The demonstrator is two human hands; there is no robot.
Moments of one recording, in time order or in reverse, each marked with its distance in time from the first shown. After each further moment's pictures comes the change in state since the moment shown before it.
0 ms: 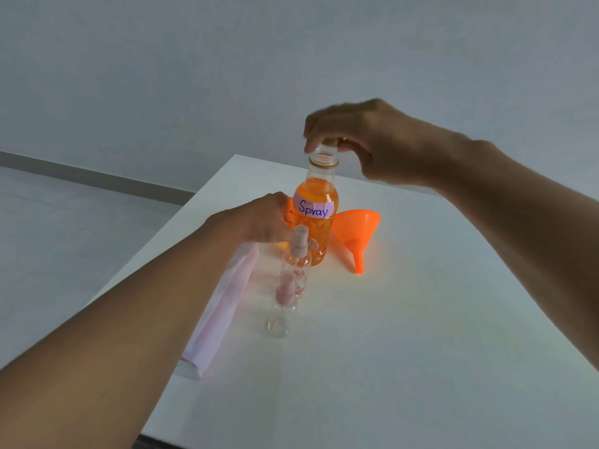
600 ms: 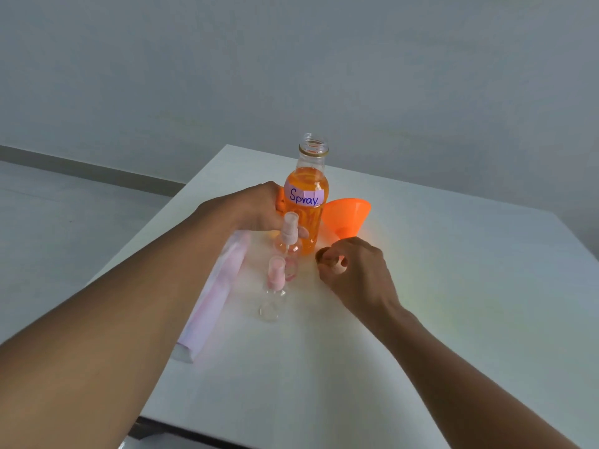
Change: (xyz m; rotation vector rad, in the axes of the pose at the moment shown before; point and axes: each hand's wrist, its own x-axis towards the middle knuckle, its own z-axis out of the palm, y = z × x) left_hand -0.010 0.012 -0.001 -0.116 -0.025 -0.117; right_hand -0.104 -0.071 0.160 0.357 0.166 0.816
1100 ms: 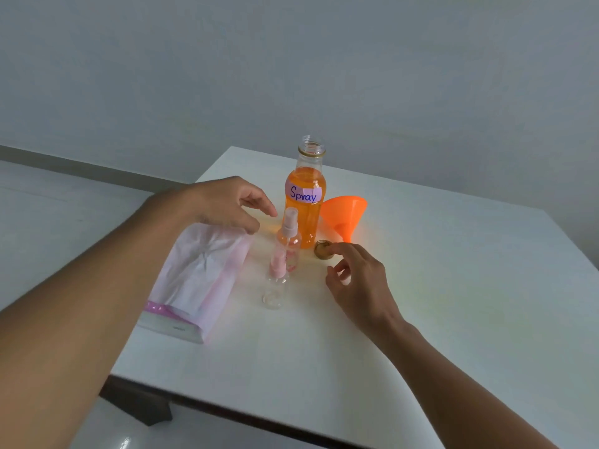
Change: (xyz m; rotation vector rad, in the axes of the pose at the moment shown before) left_hand -0.053 -0.020 -0.040 0.127 -0.048 0.070; right_hand -0.036 0.001 -0.005 0.141 0.024 -0.065
